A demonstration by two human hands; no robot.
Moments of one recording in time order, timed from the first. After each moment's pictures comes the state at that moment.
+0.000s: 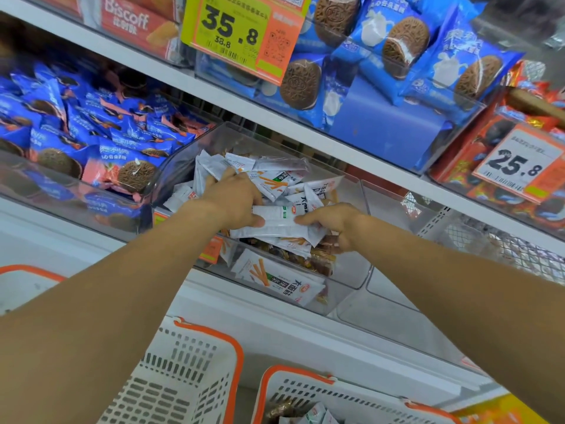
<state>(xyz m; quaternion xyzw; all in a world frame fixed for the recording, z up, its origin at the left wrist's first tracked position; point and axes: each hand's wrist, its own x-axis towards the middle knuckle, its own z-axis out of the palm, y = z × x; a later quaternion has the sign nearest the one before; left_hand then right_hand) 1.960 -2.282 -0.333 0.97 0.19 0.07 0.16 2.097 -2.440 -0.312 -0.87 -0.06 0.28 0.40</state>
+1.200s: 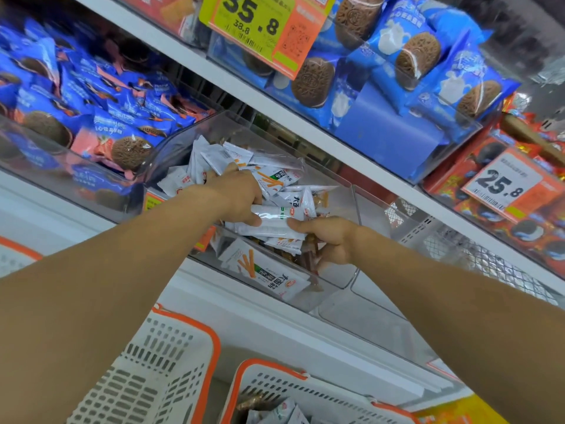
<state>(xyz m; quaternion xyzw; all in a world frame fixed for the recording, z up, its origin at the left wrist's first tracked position) 1.964 -2.285 -0.336 0.97 0.16 0.04 0.18 2.078 -2.464 -0.309 -0.85 -0.10 0.37 0.37</state>
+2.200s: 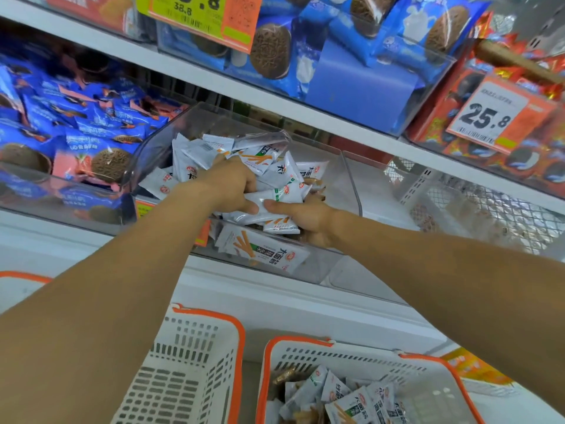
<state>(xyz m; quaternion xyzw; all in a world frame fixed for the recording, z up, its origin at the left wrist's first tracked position) 1.968 -2.287 -0.336 0.96 0.14 0.06 0.22 2.057 -2.454 -0.348 -0.77 -0.16 0.34 0.52</state>
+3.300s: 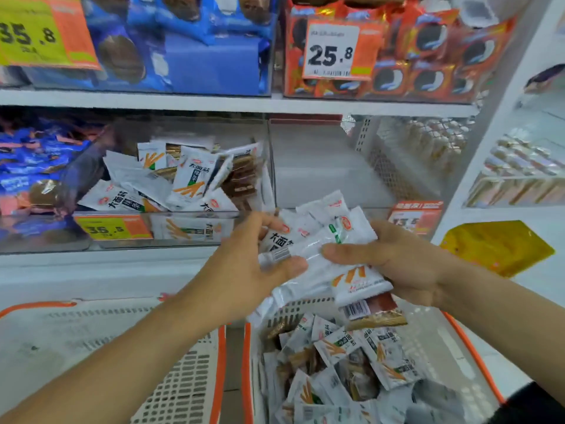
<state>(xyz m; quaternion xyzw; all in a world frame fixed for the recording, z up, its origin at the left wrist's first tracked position) 1.849 -2.510 -0.312 0.87 0.05 0.04 0.49 1.942 -2.720 -0.279 -0.69 -0.14 0.39 0.59</state>
